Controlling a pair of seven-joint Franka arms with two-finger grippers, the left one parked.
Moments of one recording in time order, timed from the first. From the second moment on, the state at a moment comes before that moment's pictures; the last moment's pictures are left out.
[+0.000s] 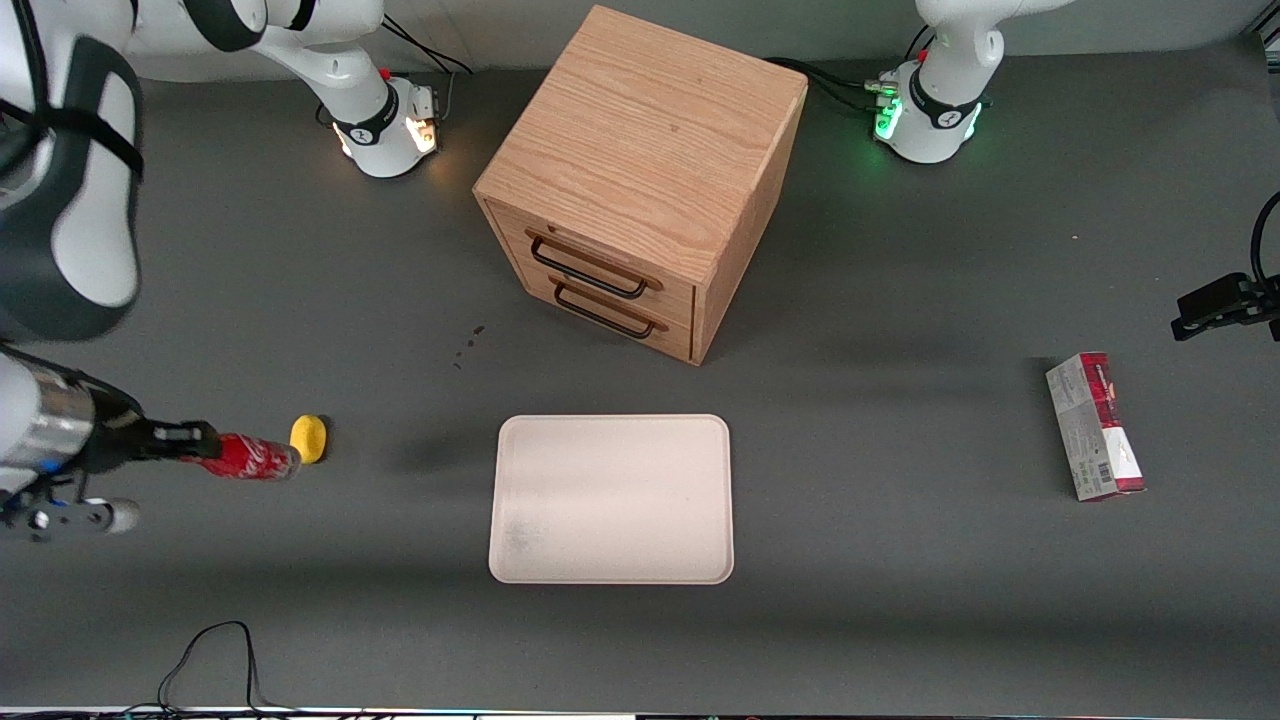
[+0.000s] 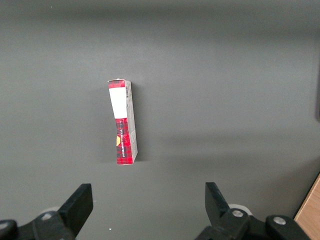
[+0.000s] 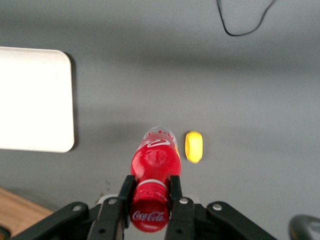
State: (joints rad) arm 0.06 0.56 -0.05 -0.94 0.02 1.42 -0.01
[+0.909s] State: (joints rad) arm 0.34 0.57 -0.03 -0.85 -0.03 1.47 0.11
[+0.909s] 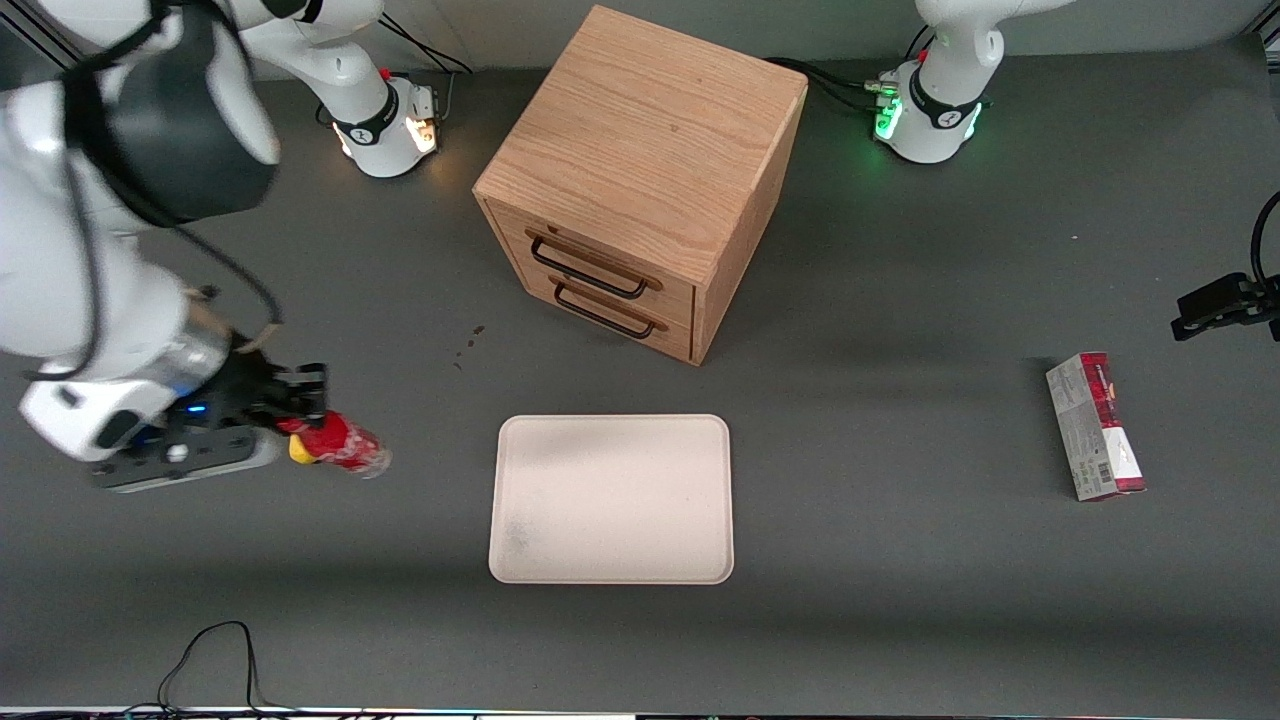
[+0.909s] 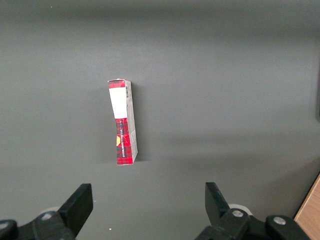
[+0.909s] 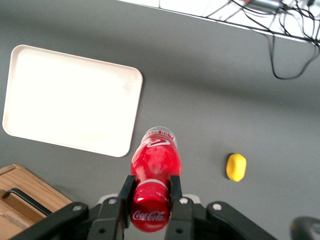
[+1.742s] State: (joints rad) arm 0.41 0.80 0.01 -0.85 -0.05 1.71 0.18
